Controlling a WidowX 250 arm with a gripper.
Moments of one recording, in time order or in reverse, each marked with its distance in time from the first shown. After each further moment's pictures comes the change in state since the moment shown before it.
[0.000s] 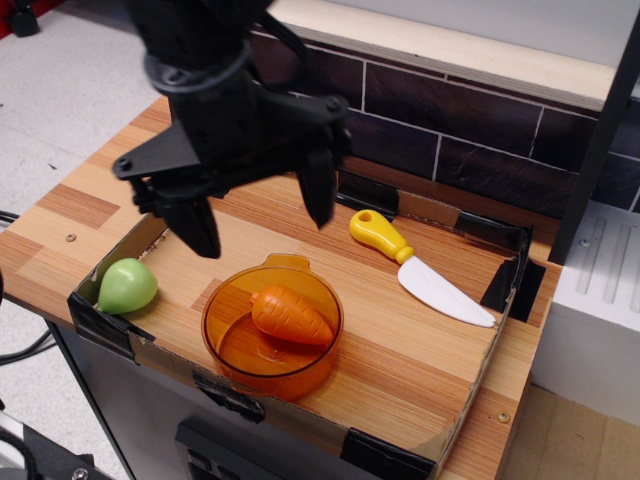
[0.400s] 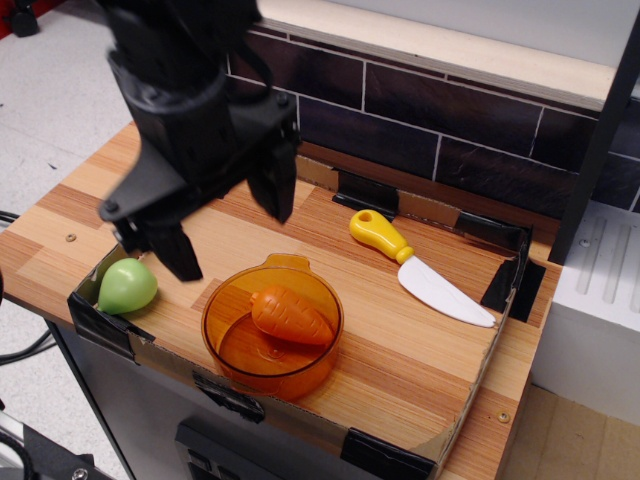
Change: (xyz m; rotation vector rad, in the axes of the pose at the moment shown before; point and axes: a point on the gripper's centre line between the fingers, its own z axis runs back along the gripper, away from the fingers) arm 0.002 0.014 -0.021 0.118 -0.025 0.387
